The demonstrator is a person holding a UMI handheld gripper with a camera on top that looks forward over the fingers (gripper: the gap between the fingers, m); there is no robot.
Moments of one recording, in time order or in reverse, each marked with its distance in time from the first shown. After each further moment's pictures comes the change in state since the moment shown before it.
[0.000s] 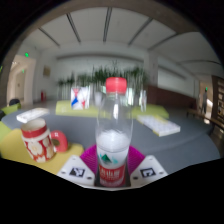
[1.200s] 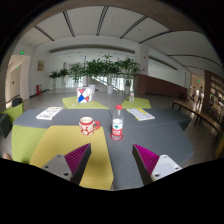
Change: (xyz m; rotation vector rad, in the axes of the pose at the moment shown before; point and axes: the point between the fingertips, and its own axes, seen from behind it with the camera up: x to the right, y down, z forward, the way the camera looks) arm -0.065 -0.060 -0.397 -0.142 0.097 0.032
